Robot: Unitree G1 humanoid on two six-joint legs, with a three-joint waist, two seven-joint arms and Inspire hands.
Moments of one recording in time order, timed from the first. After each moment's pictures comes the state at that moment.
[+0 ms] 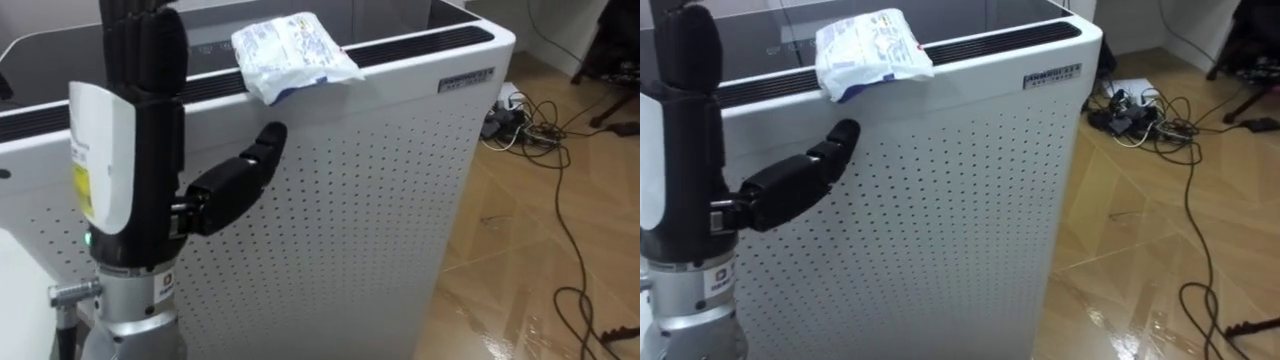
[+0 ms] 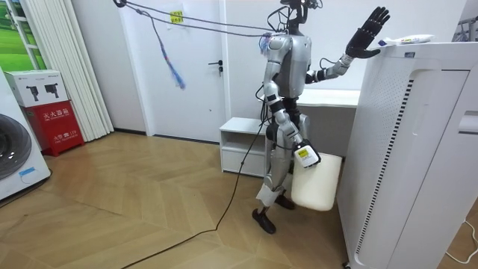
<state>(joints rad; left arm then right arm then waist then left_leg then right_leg) -0.10 0.31 -0.10 -0.27 0.78 -0.42 0.65 0.09 -0.27 0.25 0.87 0.07 -0.15 0.11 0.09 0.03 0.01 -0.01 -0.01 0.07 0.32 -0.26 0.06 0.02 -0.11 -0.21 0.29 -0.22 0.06</state>
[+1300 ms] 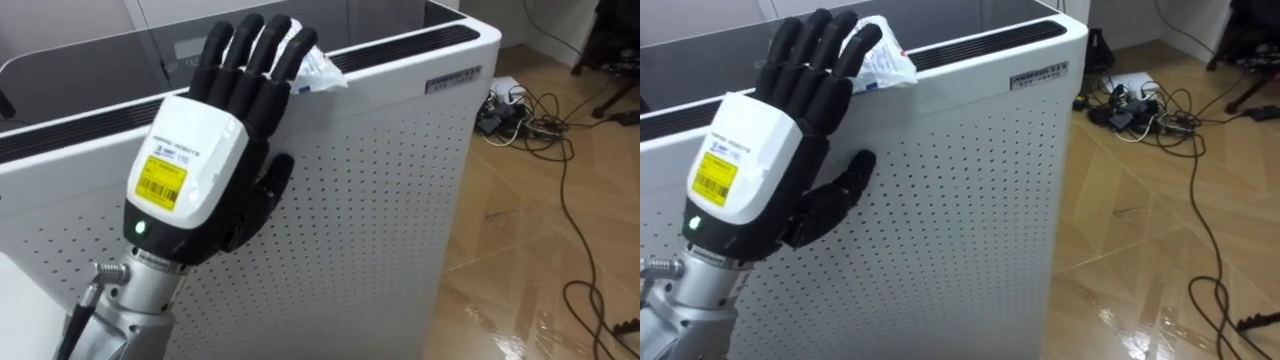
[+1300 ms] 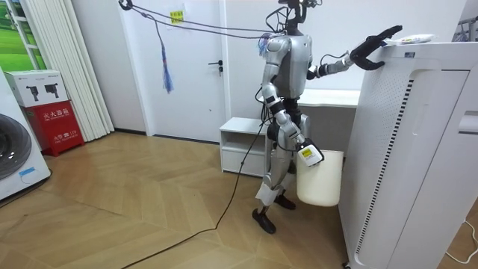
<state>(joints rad) -0.09 0.46 -0.12 -0.32 0.98 -0.25 0.31 0.10 -0.32 0.24 0.78 0.03 -0.11 0.21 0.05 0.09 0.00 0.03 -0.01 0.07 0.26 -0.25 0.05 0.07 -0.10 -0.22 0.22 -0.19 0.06</state>
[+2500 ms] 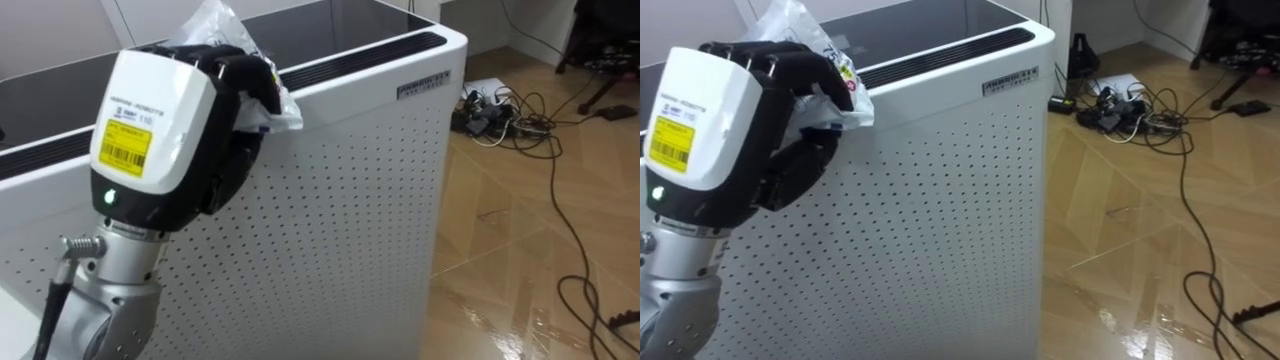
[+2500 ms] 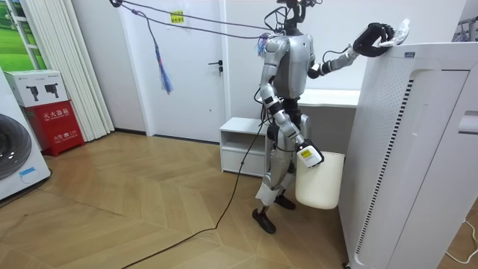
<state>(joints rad) -0.15 0.46 -0.10 -0.36 0.93 -0.18 0.39 0.10 -0.33 0.24 0.74 0.03 -0.07 0.18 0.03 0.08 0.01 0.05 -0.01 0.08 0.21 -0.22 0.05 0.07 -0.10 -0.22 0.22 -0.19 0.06</state>
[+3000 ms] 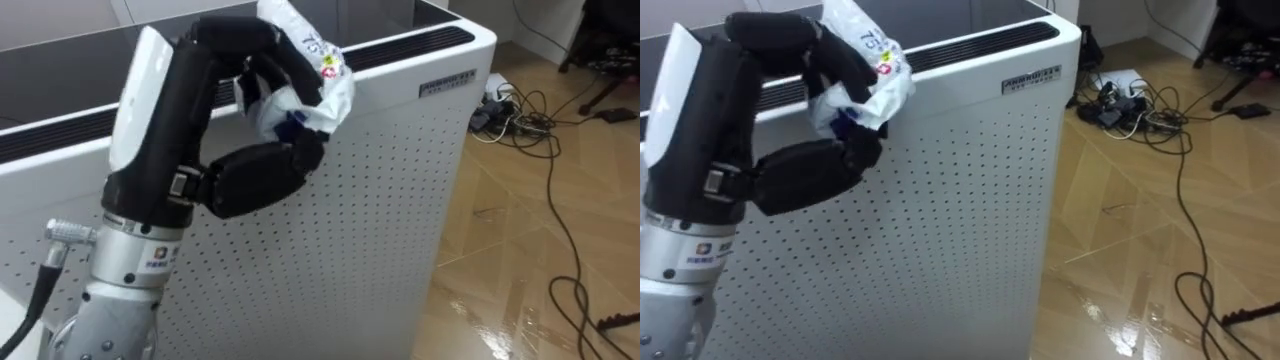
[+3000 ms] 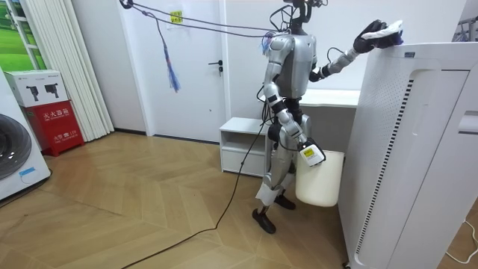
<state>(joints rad) -0.15 0.37 -0.15 -0.46 0.06 -0.25 0.07 0.10 -0.31 0.27 0.74 0.03 -0.07 0.20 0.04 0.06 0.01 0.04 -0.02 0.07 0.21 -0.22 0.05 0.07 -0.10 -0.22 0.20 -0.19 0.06</state>
